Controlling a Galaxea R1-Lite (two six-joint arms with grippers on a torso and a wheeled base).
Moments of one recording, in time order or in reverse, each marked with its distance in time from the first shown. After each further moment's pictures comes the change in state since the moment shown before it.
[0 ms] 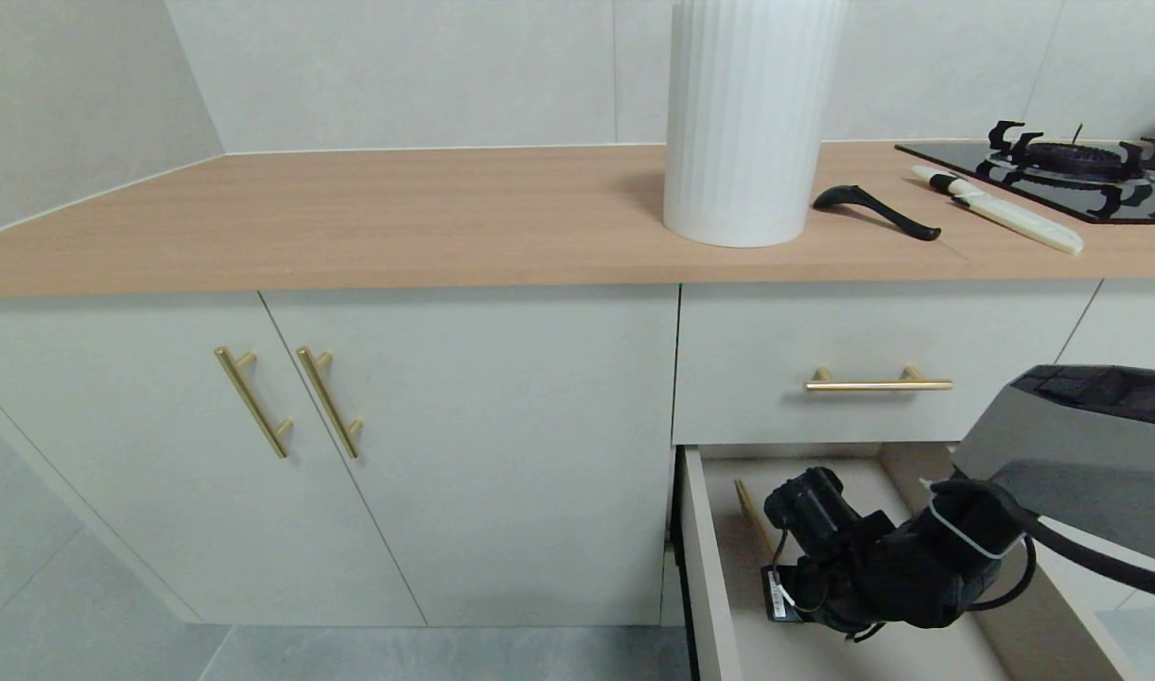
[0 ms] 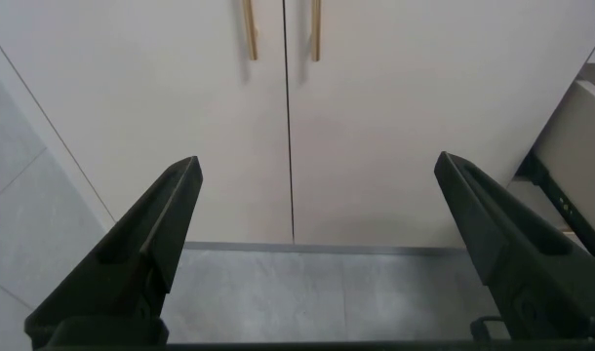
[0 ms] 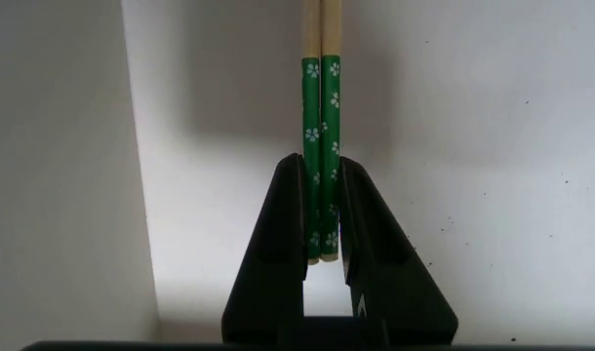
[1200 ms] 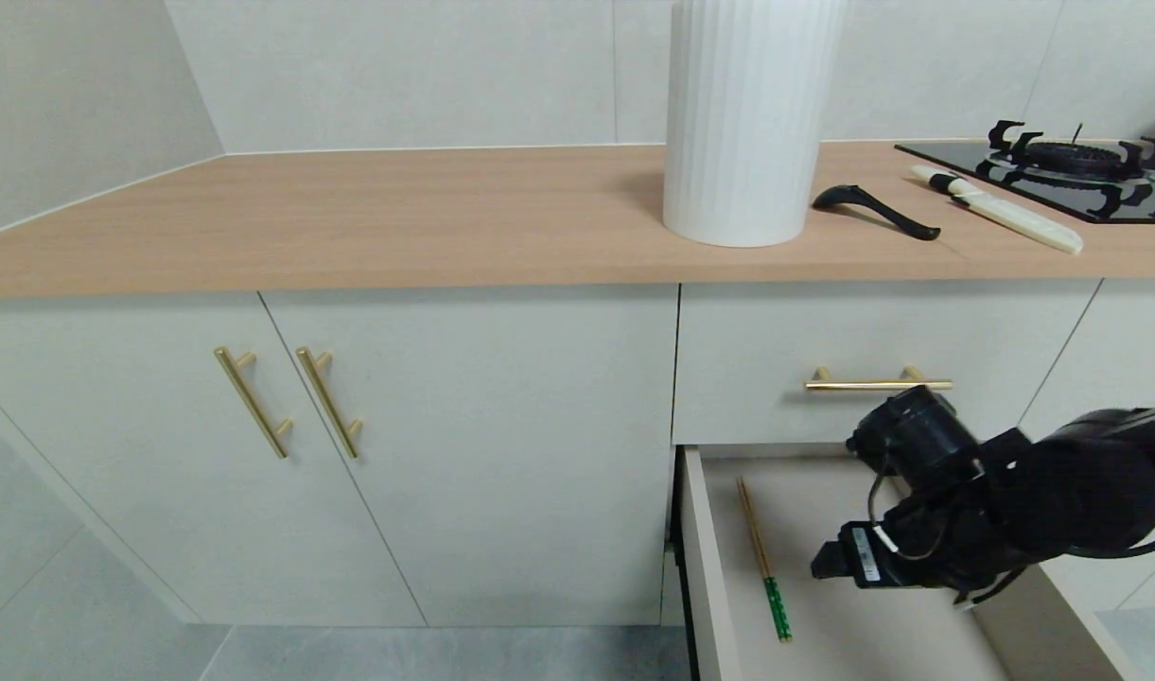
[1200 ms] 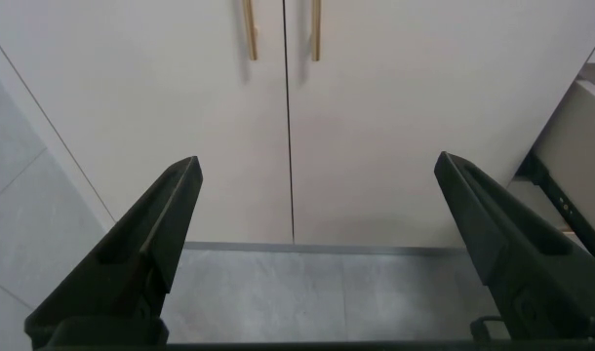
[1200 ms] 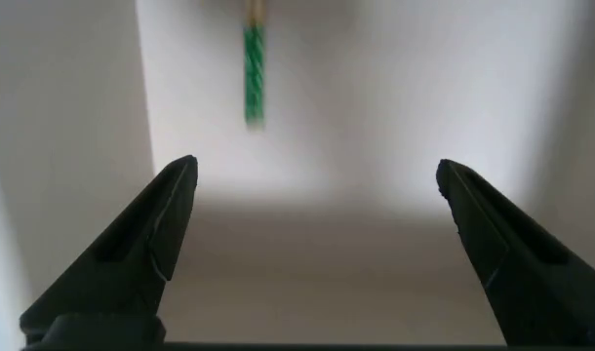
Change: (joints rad) left arm 0.000 0.000 0.000 0.000 0.000 0.000; right arm -0.091 -0.419 -0.063 0.529 0.052 -0.094
